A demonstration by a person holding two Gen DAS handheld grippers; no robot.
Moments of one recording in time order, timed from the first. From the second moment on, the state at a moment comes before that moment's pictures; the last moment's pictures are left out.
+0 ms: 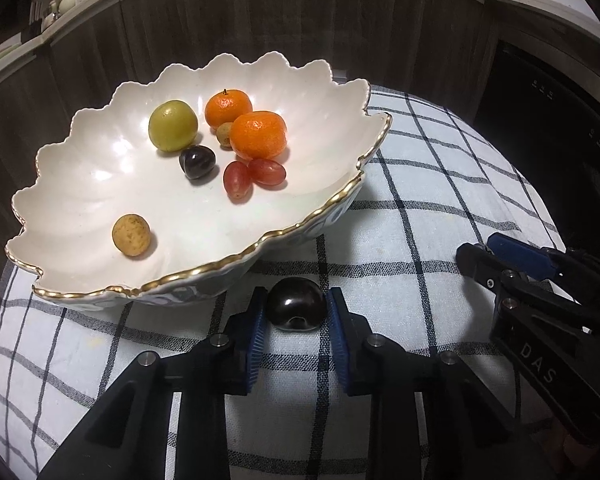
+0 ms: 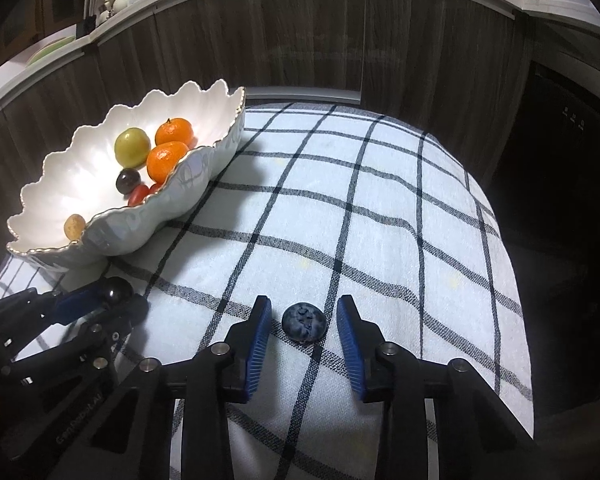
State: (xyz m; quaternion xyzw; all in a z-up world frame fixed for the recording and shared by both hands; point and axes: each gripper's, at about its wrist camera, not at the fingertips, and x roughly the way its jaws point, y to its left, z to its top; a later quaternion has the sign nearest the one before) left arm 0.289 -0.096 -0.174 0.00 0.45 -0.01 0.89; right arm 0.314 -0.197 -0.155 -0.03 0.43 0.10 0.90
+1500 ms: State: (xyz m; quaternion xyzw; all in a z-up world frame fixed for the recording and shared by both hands) left arm 0.230 -0.085 -0.107 0.01 0.41 -0.04 0.91; right arm 0.252 -0.194 -0.095 -0.01 0.40 0.08 0.91
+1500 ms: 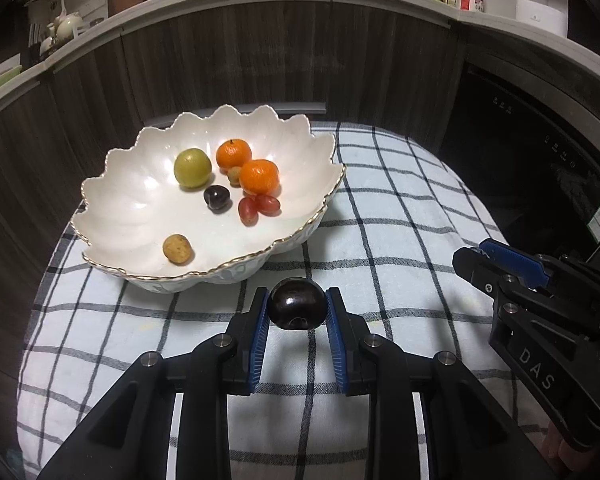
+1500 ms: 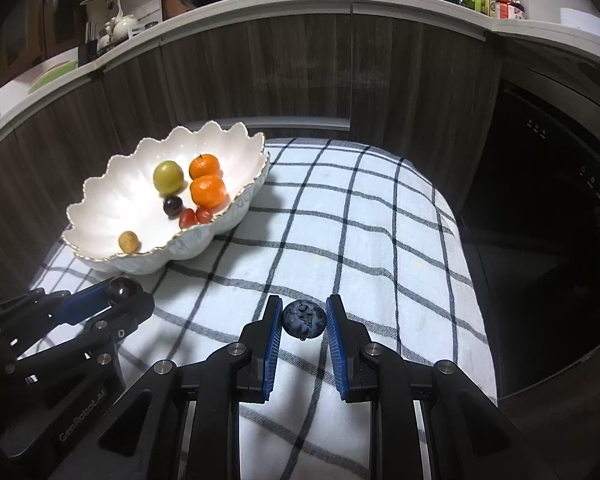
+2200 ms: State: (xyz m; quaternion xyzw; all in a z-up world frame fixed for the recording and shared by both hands) left arm 0.207 -0.041 -0.063 -0.02 0.38 -0.02 0.93; right arm 0.227 -0.161 -0.045 -0.02 0.36 0.09 0.93
